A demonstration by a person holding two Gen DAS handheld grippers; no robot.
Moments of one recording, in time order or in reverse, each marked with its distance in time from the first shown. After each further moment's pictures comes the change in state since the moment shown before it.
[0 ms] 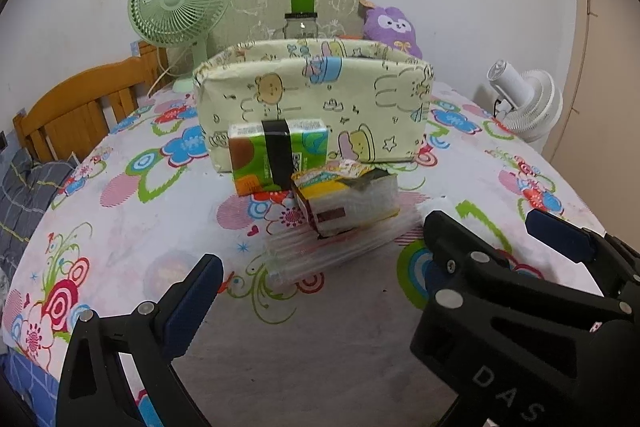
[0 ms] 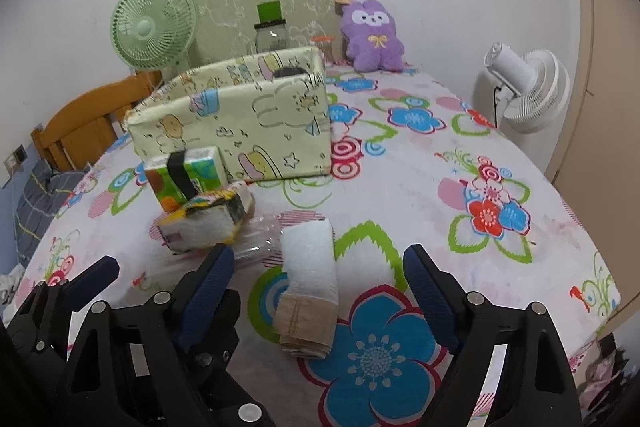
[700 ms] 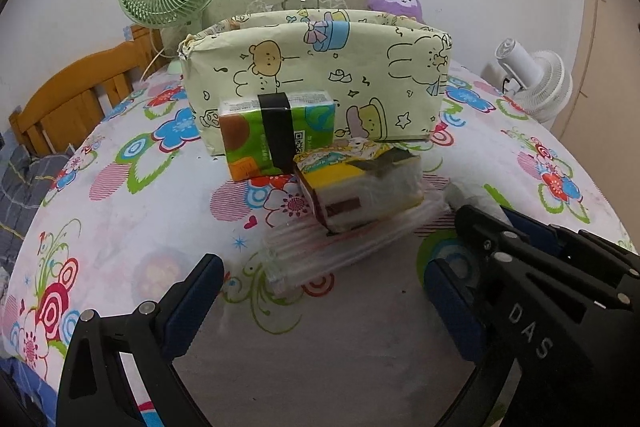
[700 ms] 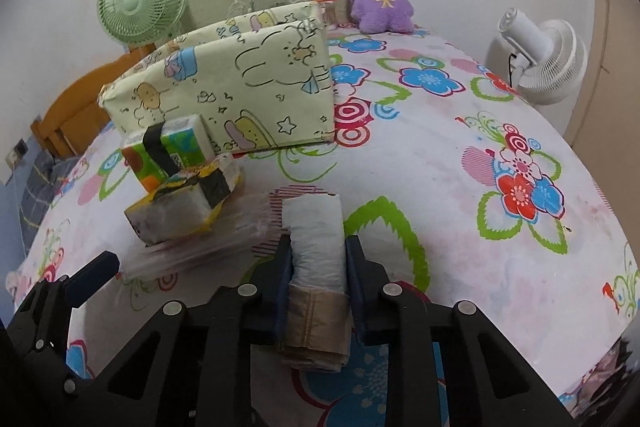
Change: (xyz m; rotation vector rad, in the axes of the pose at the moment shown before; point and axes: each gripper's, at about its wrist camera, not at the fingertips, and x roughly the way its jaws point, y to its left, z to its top) left arm 0.021 0.004 0.006 0.010 0.083 0.007; right arm 0.030 -0.007 0.003 0.031 0.102 0.043
